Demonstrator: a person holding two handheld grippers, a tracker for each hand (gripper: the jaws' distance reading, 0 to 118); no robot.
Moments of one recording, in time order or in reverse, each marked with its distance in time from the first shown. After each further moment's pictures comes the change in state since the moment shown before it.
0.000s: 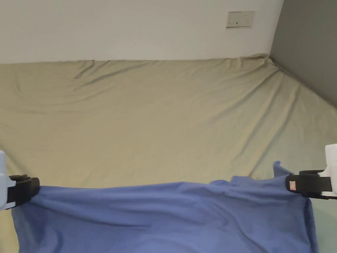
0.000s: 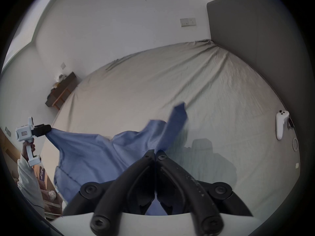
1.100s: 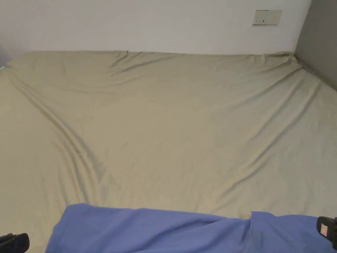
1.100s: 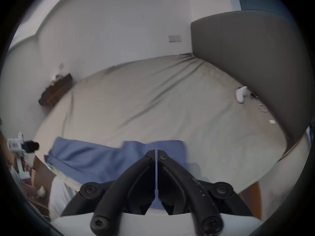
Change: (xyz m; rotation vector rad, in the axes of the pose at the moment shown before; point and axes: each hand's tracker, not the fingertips) left arm -0.046 -0.205 0.139 -0.039 0.046 0.347; right arm -0.089 -0.170 0.097 0.130 -0.052 0.011
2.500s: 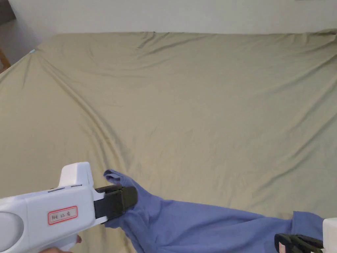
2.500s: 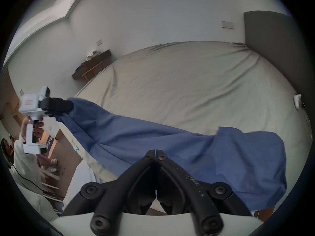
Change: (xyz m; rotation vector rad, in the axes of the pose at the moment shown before) left arm 0.130 0.040 -0.022 -0.060 -0.398 -0.148; right arm -0.063 -0.036 -0.063 -0.154 0.219 0.158
